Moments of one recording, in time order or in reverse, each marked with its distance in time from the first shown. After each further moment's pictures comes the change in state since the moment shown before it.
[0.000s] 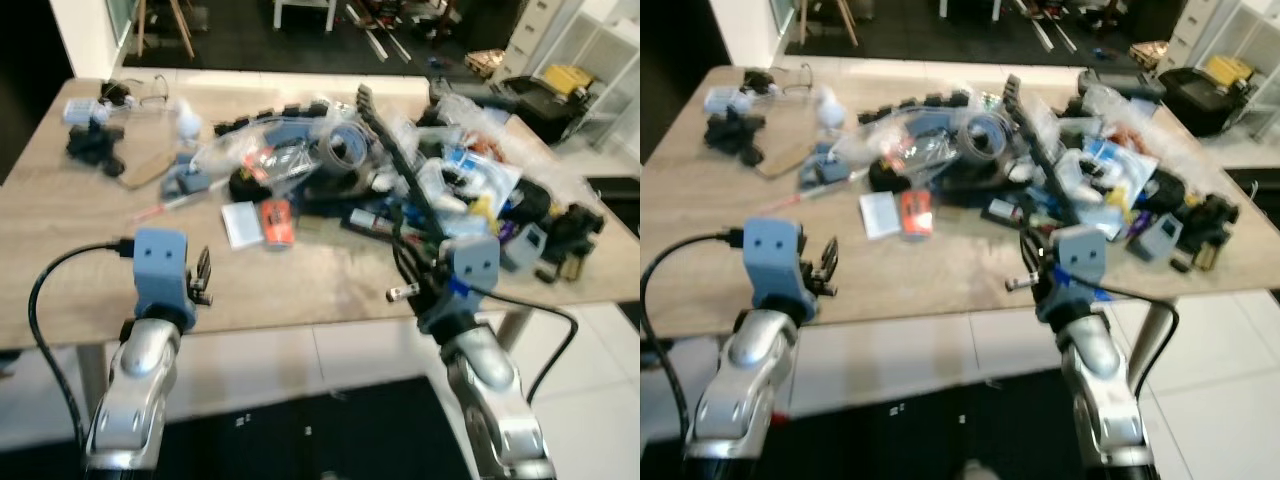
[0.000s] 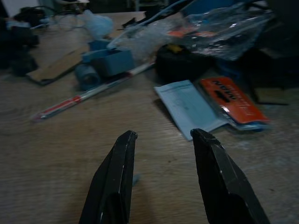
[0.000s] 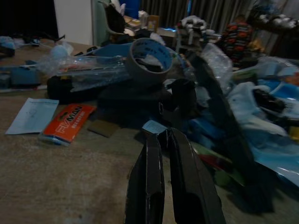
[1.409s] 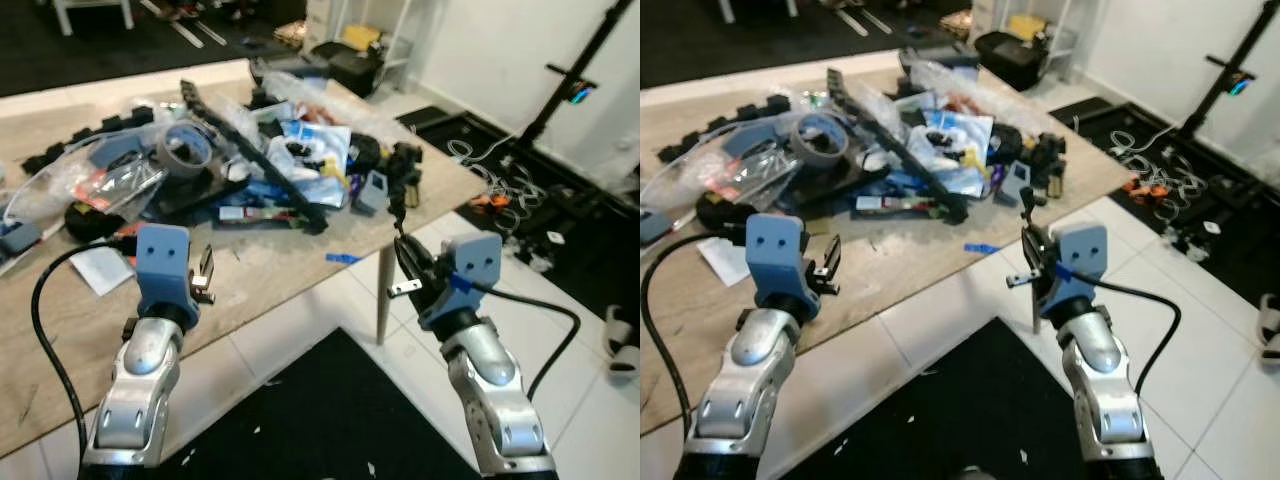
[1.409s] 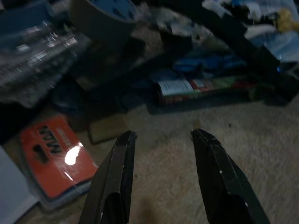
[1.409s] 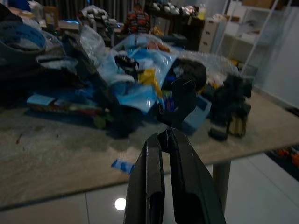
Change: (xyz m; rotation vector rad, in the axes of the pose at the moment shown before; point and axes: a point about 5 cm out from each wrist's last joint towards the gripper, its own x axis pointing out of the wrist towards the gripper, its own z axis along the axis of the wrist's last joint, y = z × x) left arm 0.001 -0.001 0.001 -0.005 -0.005 0.002; right arm 0.003 0.003 0.001 0.003 -0.009 0.016
